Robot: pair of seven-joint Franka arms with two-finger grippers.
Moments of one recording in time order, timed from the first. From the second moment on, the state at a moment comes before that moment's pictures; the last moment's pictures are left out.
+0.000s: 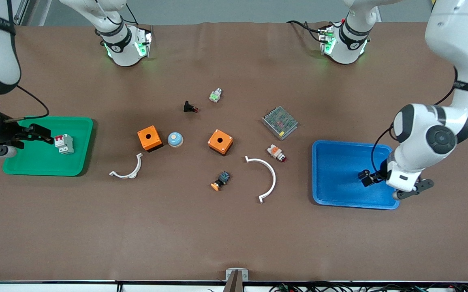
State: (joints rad) left arm 0.16 0.40 -0.23 -1.83 0.18 2.34 -0.47; right arm -0.12 0.08 0.01 -1.82 0.02 1.87 -0.23
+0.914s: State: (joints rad) left arm 0.14 0.00 -0.23 -1.58 0.08 1.63 -0.11; right arm -0.06 -0.01 0.01 -1.57 0.02 1.64 0.07
